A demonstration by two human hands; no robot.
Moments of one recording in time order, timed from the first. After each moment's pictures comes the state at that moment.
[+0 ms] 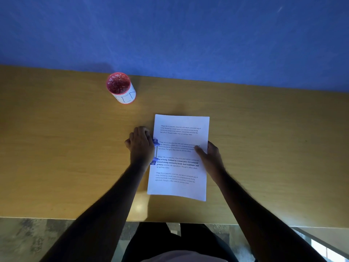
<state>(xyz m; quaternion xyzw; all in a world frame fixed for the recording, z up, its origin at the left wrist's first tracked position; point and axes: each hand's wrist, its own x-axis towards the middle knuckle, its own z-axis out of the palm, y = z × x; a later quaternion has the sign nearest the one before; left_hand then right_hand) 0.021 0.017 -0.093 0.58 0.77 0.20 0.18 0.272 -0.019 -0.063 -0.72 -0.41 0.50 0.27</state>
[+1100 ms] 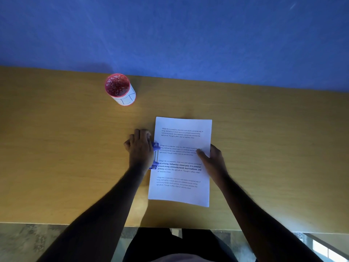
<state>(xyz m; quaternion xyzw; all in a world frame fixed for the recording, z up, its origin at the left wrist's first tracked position) 0.014 0.020 -0.101 0.62 0.75 0.17 0.16 0.274 -0.014 -0.073 -0.71 -0.42 0.50 0.27</state>
